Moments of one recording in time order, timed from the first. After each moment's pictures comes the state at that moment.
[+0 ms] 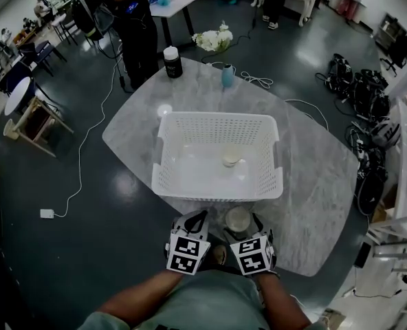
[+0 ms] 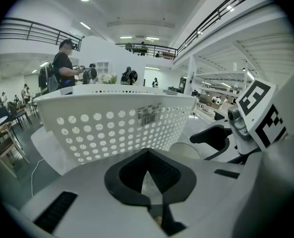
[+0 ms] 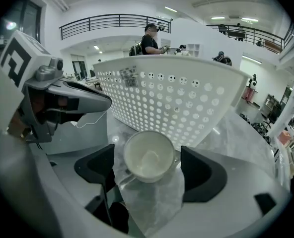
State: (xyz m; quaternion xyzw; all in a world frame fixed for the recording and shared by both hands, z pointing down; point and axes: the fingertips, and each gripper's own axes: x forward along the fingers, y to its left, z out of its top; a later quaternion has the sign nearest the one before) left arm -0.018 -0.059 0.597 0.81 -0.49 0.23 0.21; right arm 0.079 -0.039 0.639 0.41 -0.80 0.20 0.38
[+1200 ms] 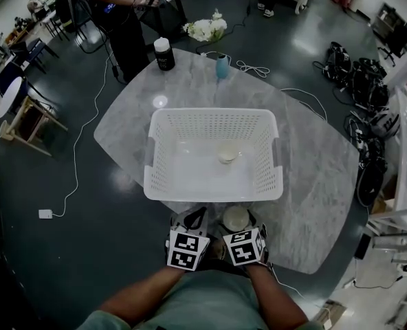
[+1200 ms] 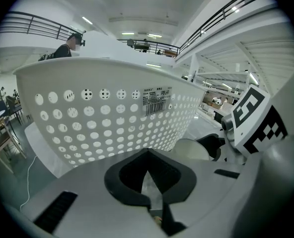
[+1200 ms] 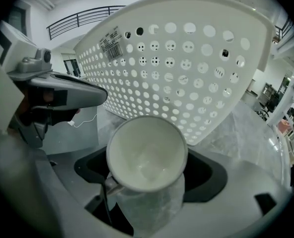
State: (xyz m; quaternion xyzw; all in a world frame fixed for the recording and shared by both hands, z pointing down) left arm -0.012 -0.078 0.627 0.81 -0.49 0.23 0.23; right arm 0.075 -0.055 0.689 0.42 -0.77 0.25 0.41
